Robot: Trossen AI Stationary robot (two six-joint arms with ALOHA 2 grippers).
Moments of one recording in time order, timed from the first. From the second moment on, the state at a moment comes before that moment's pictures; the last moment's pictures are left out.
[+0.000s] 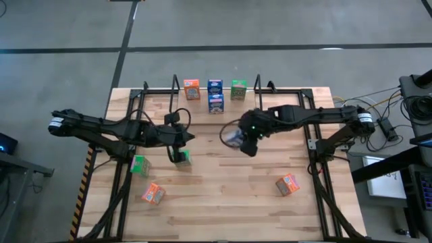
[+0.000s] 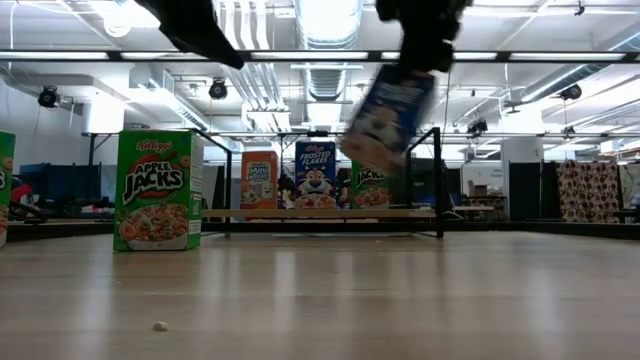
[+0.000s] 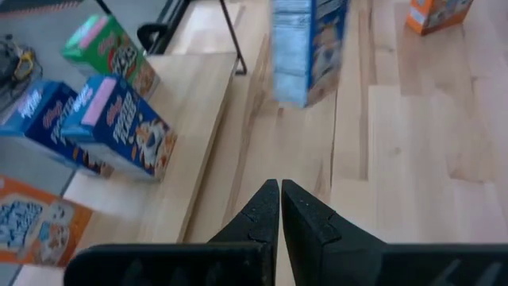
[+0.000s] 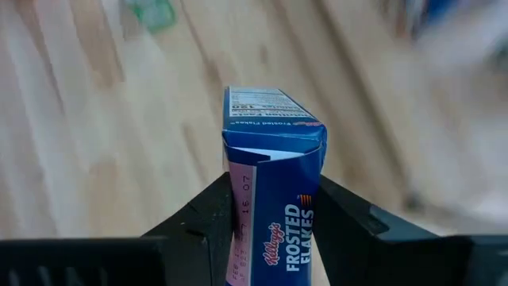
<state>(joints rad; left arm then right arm) -0.14 1.15 0.98 -0.52 -0.41 -0.06 -0.03 1.49 1.40 -0.92 0.09 0.30</state>
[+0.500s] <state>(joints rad) -0.14 1.18 0.98 -0.44 -0.41 -0.02 -0.17 1.52 1.41 -0.65 0.13 -0.21</state>
